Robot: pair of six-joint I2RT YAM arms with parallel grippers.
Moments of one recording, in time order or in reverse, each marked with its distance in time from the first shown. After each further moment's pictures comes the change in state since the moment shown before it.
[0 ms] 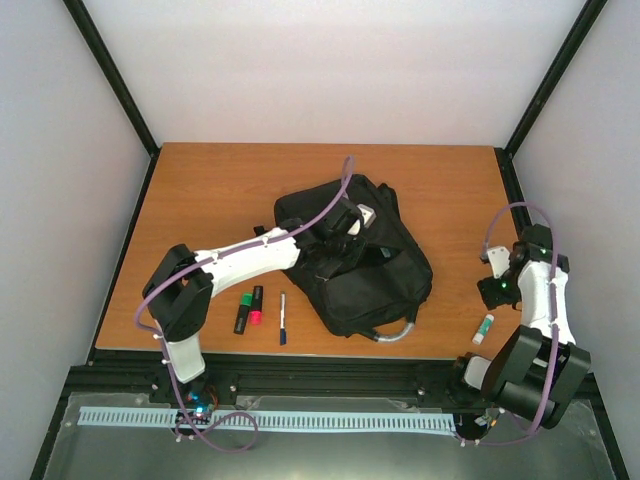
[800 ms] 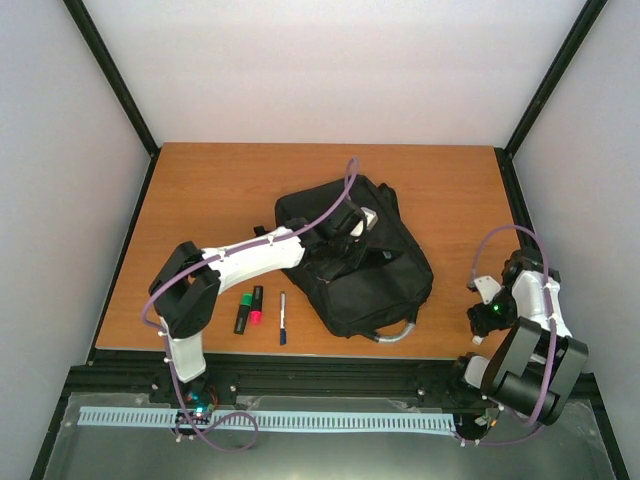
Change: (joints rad) left arm -0.003 0.039 0.021 -0.021 0.026 -0.013; right arm -0.042 0.004 -0.154 -0.081 0.000 -0.091
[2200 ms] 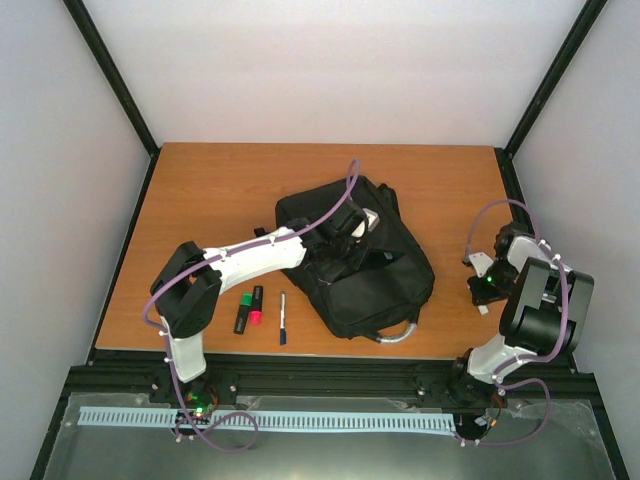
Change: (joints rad) left arm -0.007 0.010 0.013 -0.013 0.008 0.000; right arm 0.093 0.364 0.175 0.143 -0.042 0.092
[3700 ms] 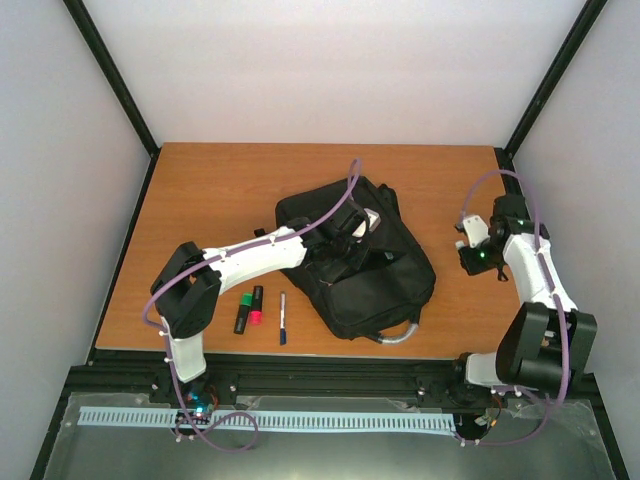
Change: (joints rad) left arm -0.005 0.000 0.013 -0.016 0.003 0.000; right arm 0.145 -0.195 0.121 0.012 -0.105 0.136
